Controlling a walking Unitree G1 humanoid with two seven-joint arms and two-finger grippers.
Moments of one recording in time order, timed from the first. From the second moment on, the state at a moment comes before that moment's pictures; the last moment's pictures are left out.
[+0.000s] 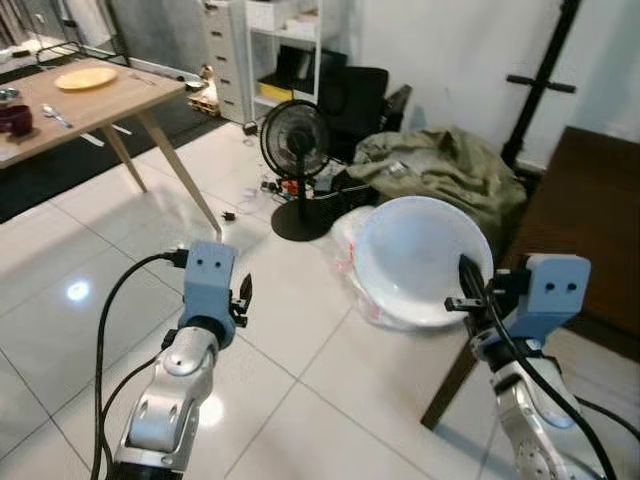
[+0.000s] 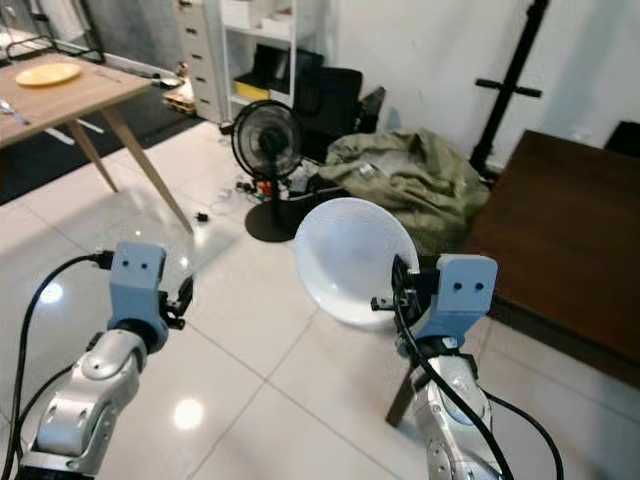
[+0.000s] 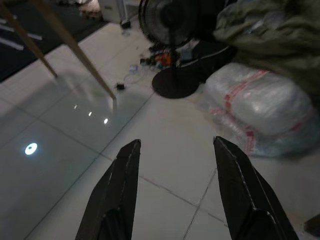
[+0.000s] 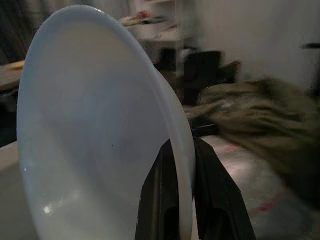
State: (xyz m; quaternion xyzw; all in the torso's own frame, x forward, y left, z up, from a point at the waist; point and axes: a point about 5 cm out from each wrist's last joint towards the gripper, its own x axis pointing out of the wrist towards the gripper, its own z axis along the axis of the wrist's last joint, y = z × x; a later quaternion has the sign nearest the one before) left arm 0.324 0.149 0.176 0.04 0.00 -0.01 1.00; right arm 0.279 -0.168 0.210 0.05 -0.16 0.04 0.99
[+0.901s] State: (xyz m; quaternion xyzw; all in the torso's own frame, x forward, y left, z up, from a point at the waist) left arm 0.322 0.142 0.181 0.05 -0.01 -0.01 1.00; right arm 0.284 -0.174 0.219 0.08 -0.18 0.03 0.98
